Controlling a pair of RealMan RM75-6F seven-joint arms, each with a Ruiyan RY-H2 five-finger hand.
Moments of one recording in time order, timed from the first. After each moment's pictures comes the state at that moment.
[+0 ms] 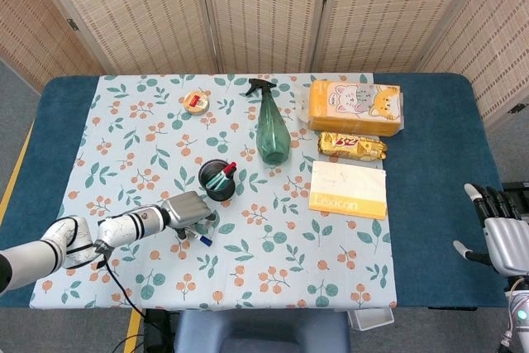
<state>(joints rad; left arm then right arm) -1.15 -1.39 0.24 -1.19 1.82 0.68 -0.53 0.10 -1.05 0.07 -1.60 -1.41 1.36 0.01</state>
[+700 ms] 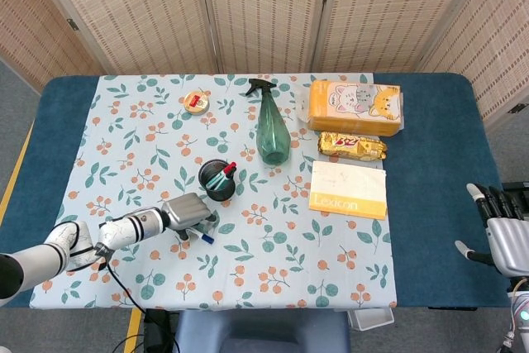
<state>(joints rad) -1.12 -1.45 0.27 -1.10 1.82 0.76 -0.57 0.10 -1.05 0.07 -1.60 -1.41 1.37 0.03</state>
